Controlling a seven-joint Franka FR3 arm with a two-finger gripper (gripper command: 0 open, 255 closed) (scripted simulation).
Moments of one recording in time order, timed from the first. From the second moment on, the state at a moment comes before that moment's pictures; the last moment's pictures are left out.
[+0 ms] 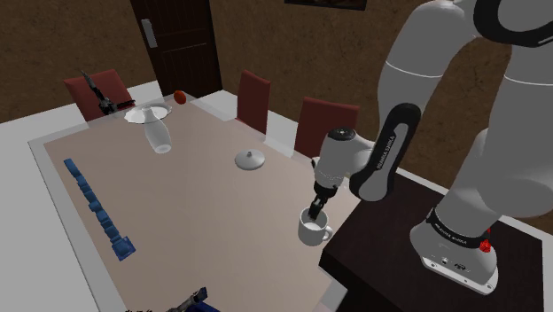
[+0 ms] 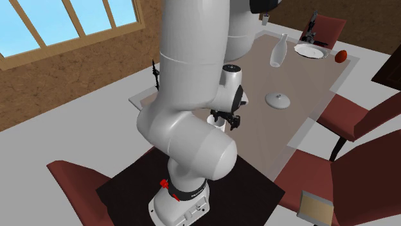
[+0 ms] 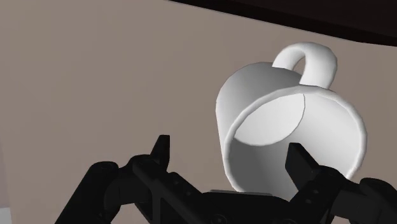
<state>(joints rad) 0.20 0.23 0.09 -2.82 -0.24 3.10 0.38</state>
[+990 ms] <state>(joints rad) 0.28 0.33 0.01 -2.79 -0.27 3.17 0.40</state>
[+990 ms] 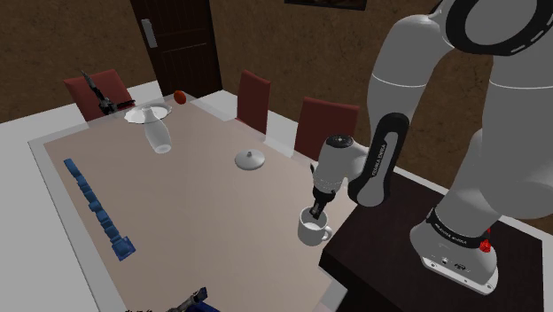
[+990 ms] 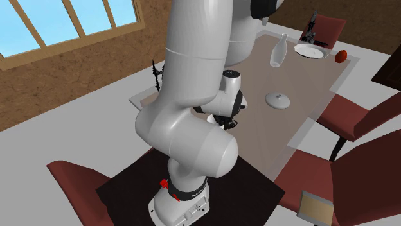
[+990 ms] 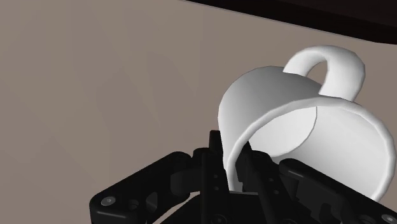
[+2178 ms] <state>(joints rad) 0.06 0.09 0.27 -2.85 -0.10 2.99 0.27</state>
